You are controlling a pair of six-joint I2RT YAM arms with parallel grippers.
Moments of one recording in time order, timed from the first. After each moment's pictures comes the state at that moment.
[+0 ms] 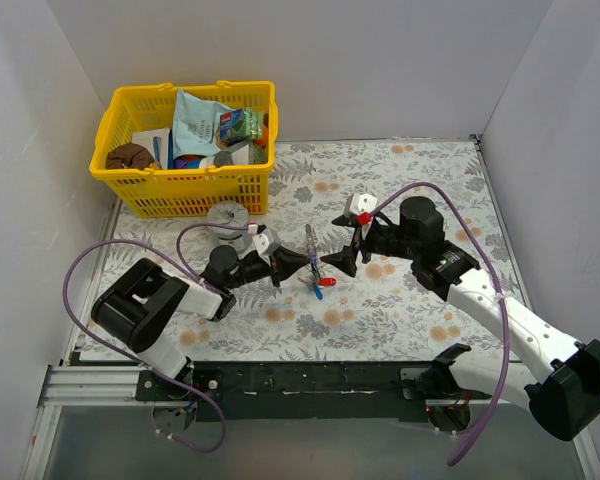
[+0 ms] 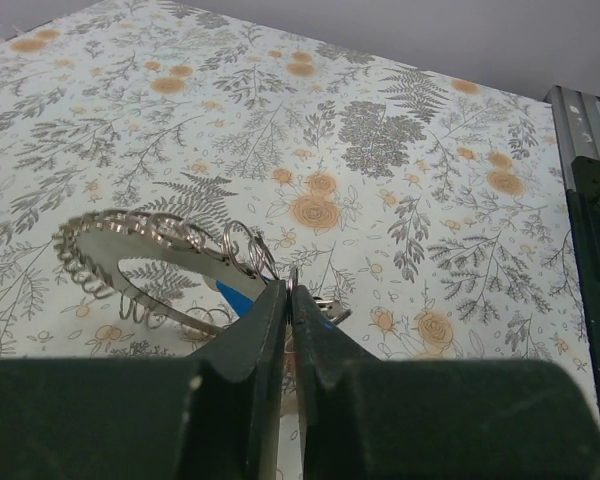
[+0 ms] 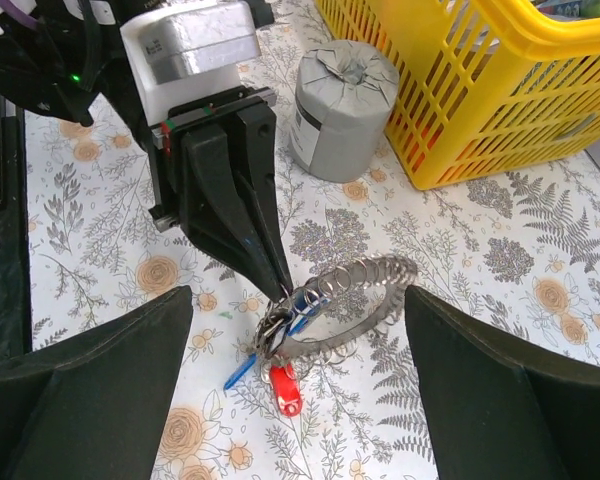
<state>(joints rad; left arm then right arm) -0.58 1.62 0.38 1.31 0.64 -0.15 0.62 1.05 0.83 -0.04 -0.63 -0.29</state>
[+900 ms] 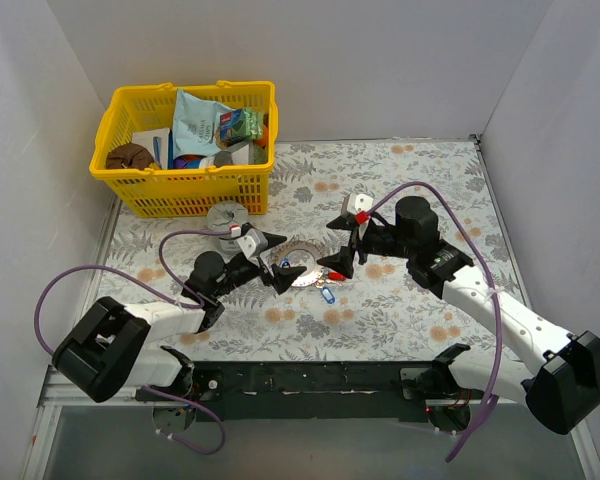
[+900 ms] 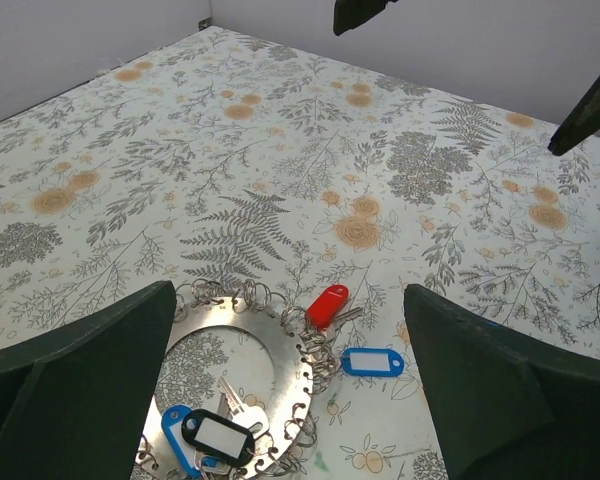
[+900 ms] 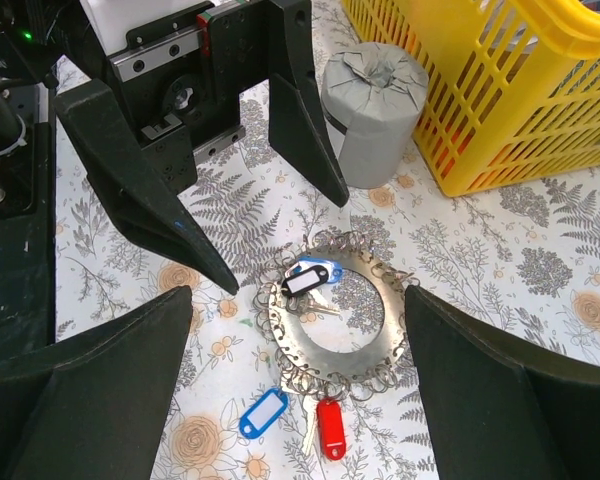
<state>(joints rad) -0.59 1.29 0.30 1.09 0.47 -0.10 0.62 1.09 0.82 0.02 -0.69 -0.25</state>
